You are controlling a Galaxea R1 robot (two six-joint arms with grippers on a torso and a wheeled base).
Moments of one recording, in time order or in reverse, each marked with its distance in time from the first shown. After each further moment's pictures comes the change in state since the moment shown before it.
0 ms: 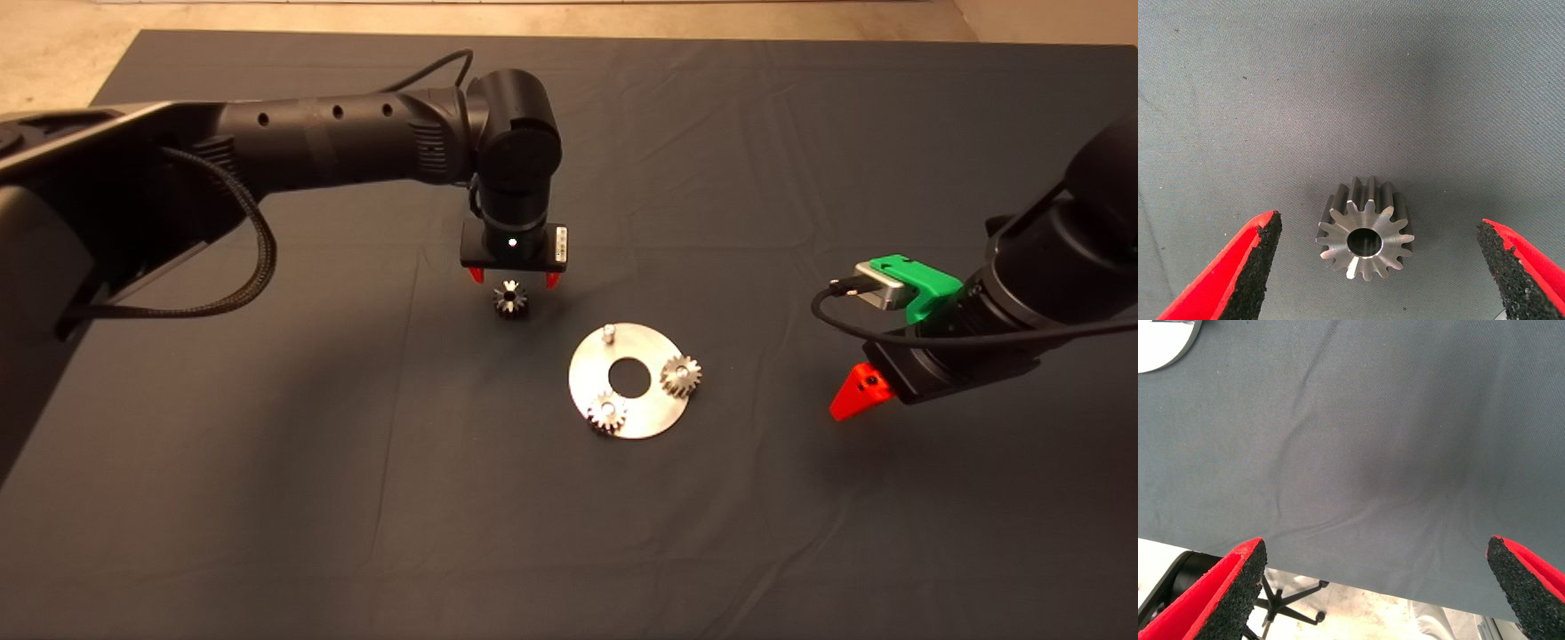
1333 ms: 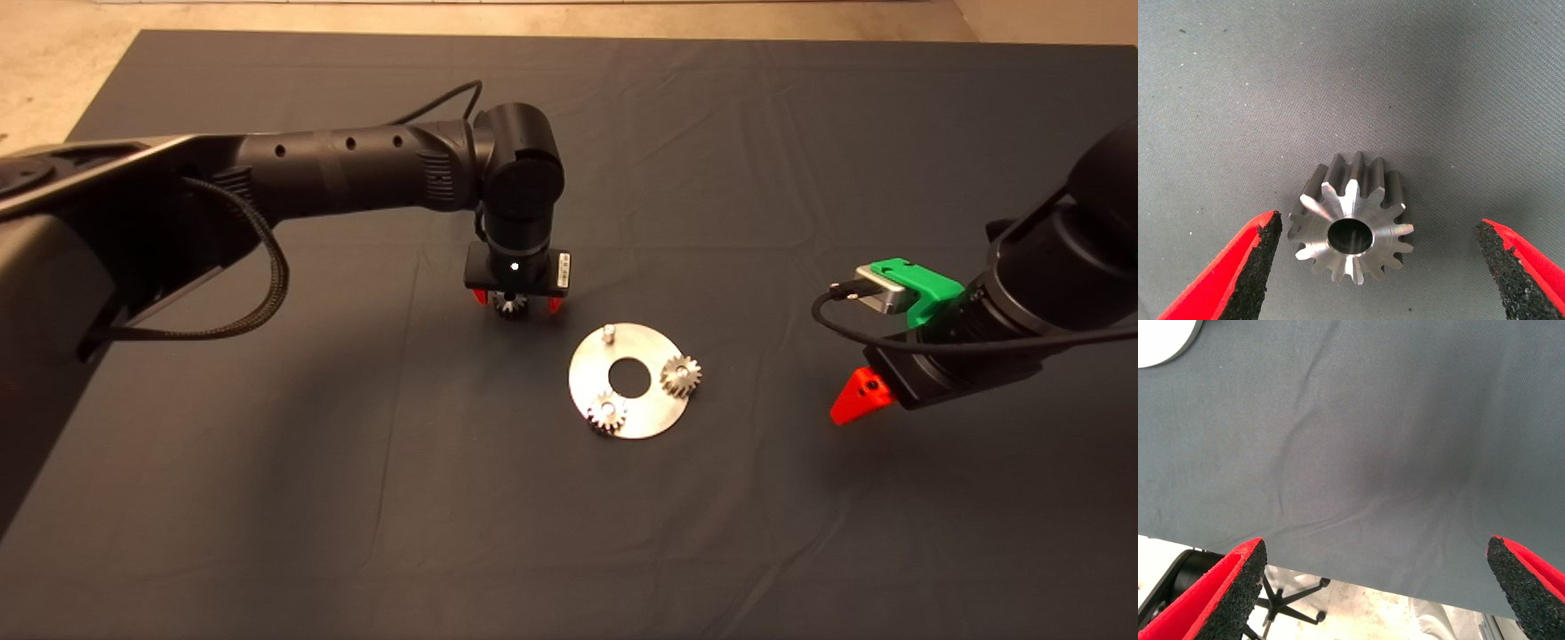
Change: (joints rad) left arm 0.051 0.006 0.000 0.004 -0.001 0.053; right arm 0.000 0.000 0.014 0.000 0.000 0.015
